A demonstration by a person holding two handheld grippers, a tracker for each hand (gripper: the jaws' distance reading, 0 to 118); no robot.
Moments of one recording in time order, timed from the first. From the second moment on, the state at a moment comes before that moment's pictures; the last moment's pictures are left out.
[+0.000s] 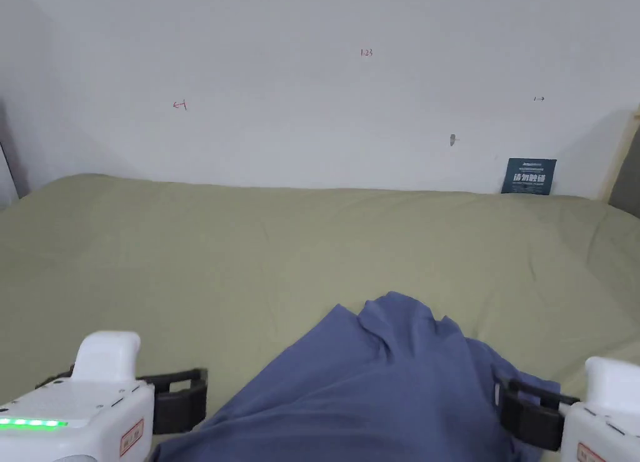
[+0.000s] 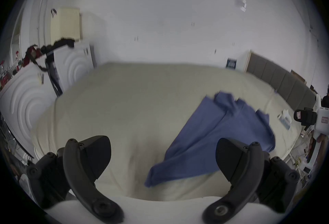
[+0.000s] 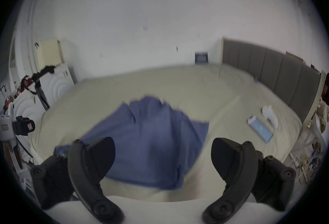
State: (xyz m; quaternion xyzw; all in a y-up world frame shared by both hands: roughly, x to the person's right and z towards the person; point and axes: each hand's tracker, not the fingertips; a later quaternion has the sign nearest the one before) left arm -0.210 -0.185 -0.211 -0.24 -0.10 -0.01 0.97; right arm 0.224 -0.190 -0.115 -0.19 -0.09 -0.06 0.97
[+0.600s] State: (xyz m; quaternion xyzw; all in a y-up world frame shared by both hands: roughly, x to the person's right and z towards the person) left arm -0.206 -0.162 -0.172 -0.12 -0.09 0.00 0.99; right arm 0.169 -0.172 -0.081 -0.05 -0.12 0.02 0.99
